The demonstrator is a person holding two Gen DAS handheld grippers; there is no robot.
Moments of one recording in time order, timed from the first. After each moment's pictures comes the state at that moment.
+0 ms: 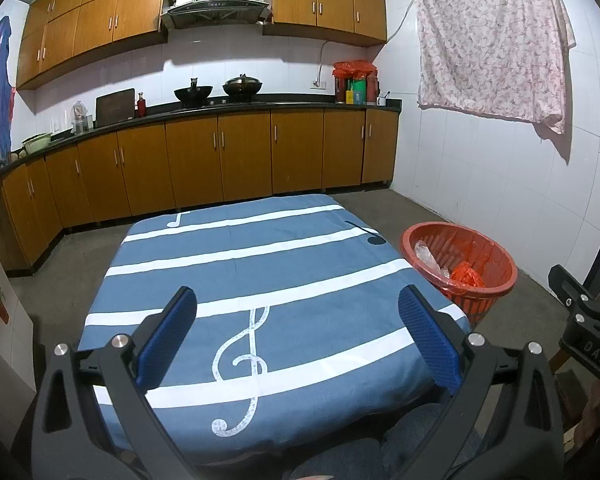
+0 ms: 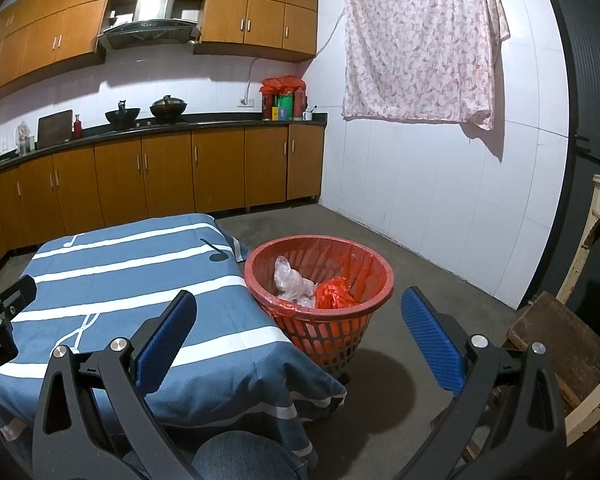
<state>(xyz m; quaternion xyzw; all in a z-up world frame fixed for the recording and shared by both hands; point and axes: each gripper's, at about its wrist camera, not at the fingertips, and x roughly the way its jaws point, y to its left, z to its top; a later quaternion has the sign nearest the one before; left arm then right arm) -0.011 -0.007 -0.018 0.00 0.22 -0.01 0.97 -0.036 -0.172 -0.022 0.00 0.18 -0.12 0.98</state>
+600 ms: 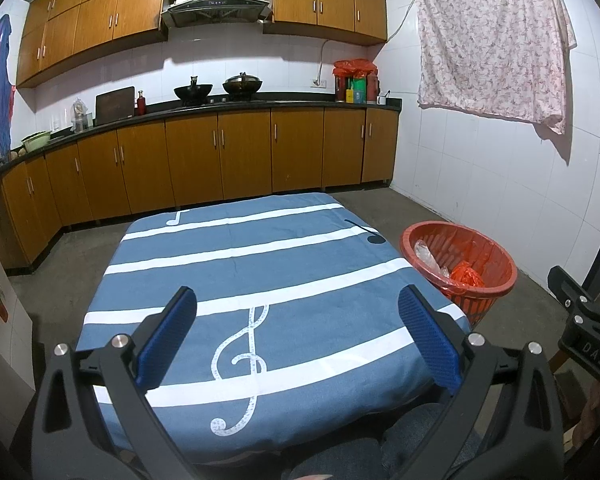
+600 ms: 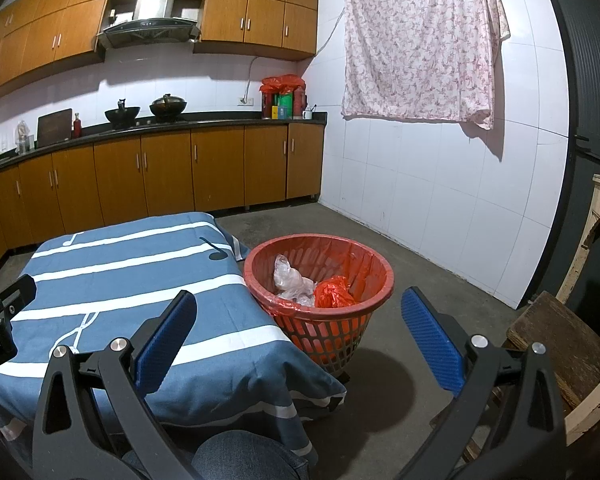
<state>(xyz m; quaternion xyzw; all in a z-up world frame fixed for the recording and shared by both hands) -0.011 -0.008 -0.018 0.00 0.22 -0.01 0.97 -0.036 -0.172 -0.021 0.00 0.18 -0.12 0.98</state>
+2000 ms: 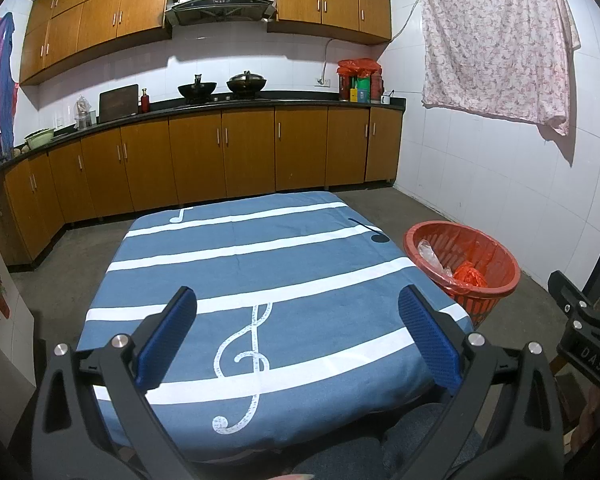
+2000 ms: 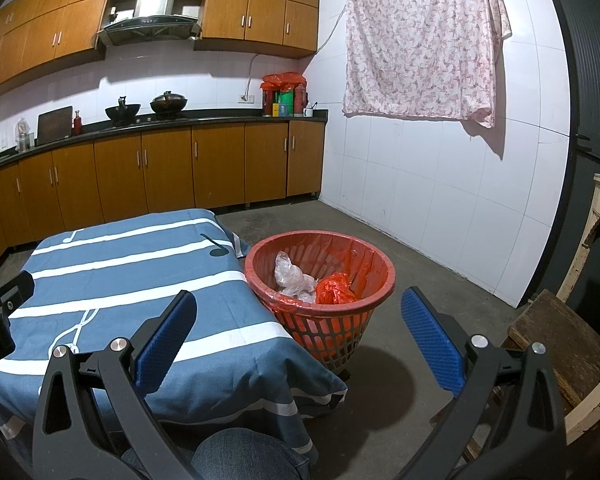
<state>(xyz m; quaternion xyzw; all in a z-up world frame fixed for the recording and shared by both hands) -0.008 -0.004 -0.021 0.00 0.23 -0.01 0.97 -0.036 -0.174 -0.021 0.00 0.18 -0.12 0.98</state>
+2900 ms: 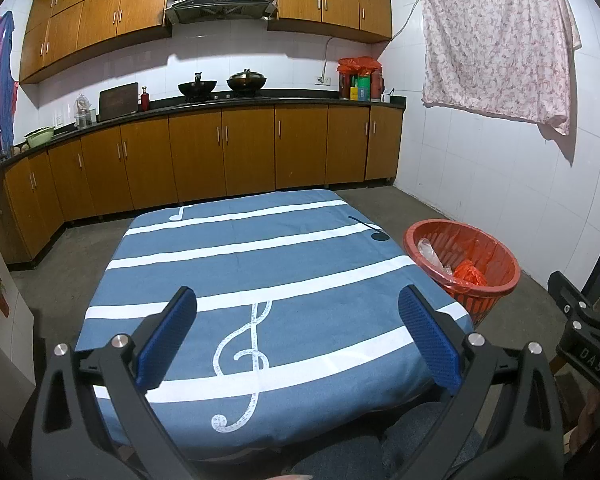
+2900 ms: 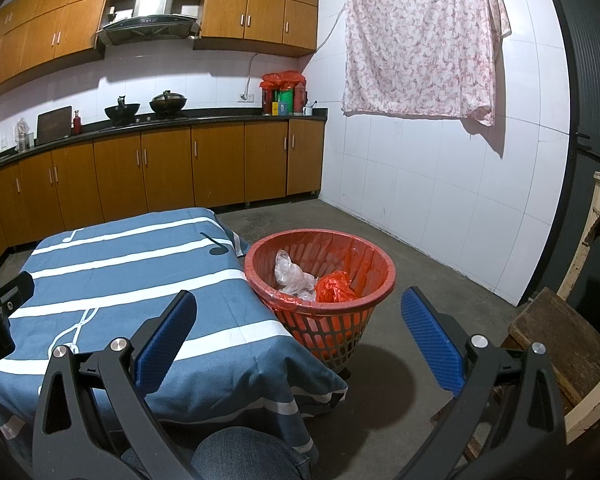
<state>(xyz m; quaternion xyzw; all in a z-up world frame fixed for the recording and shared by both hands) -0.009 -0.004 -0.022 0.00 0.23 -0.01 0.97 -0.035 -0.175 -0.020 0.01 0.19 -0.12 0.98</state>
